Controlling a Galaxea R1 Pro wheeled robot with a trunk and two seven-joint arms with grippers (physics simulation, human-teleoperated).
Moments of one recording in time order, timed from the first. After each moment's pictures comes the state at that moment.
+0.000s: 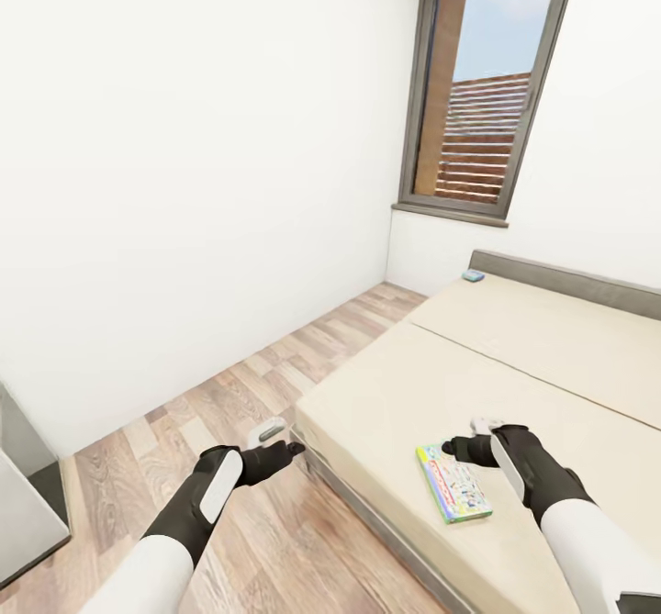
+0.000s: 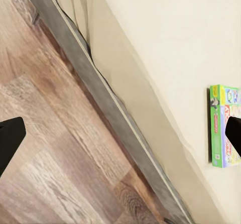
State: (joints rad) left arm -0.60 -0.11 0.01 -0.73 0.51 0.64 0.00; right arm -0.72 -0.16 -0.04 -0.62 -0.08 0.68 0.14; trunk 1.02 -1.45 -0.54
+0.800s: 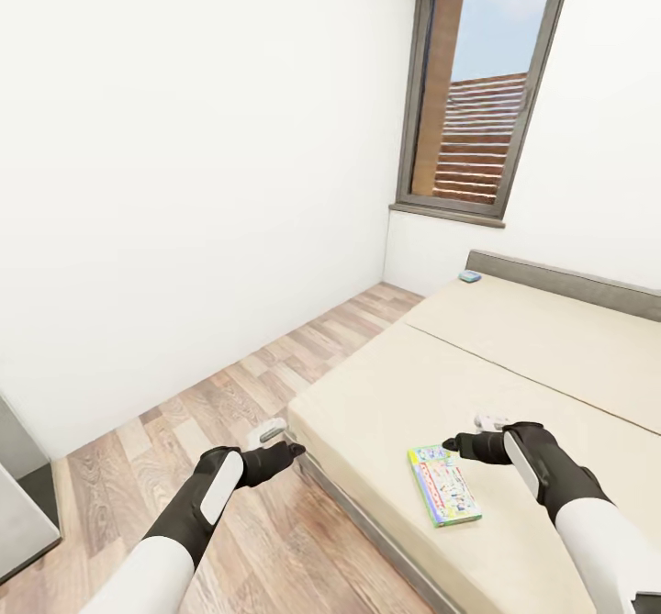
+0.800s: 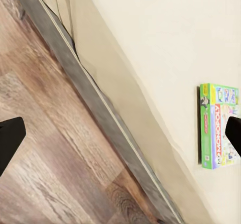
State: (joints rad) left arm -0.60 -0.11 0.01 -0.73 0.51 0.64 -0.01; right arm -0.72 -0.21 -0.03 -0.63 -0.11 0.71 0.27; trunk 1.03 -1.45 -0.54
